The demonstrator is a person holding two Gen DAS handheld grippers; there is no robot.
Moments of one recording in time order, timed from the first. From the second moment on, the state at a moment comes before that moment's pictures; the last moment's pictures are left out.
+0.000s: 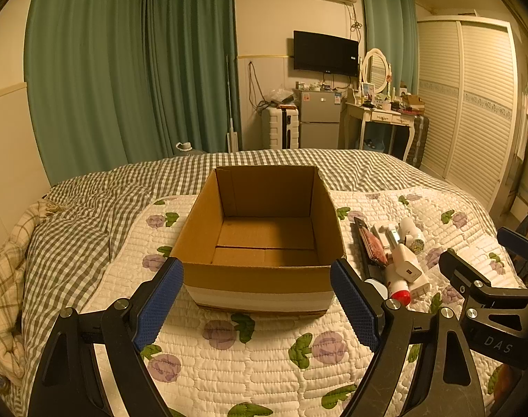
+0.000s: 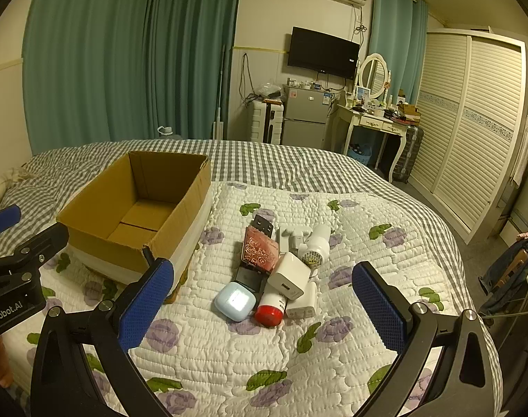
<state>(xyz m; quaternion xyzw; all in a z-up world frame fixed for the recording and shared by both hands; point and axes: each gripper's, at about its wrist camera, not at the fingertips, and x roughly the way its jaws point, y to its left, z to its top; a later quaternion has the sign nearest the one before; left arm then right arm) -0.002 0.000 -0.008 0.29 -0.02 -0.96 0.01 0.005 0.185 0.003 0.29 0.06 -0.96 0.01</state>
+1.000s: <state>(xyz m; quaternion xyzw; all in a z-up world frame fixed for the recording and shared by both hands) 0.000 0.002 -0.005 0.29 -0.04 -0.96 0.01 0.004 0.178 0.002 0.29 0.06 -0.95 0.02</state>
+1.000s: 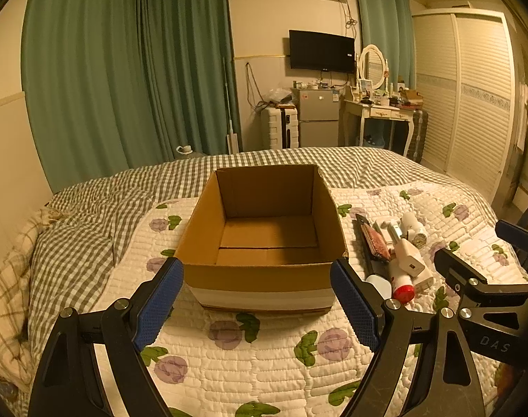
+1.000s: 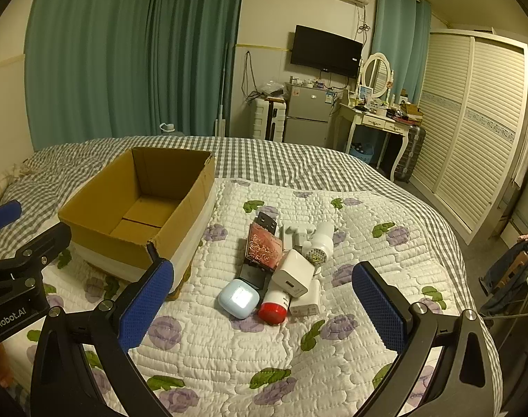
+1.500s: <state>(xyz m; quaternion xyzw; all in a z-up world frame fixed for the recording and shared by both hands) -0.042 -0.042 0.022 0.32 -0.08 -0.94 0.04 -0.021 0.171 0.032 0.28 0.12 -0.95 0.03</state>
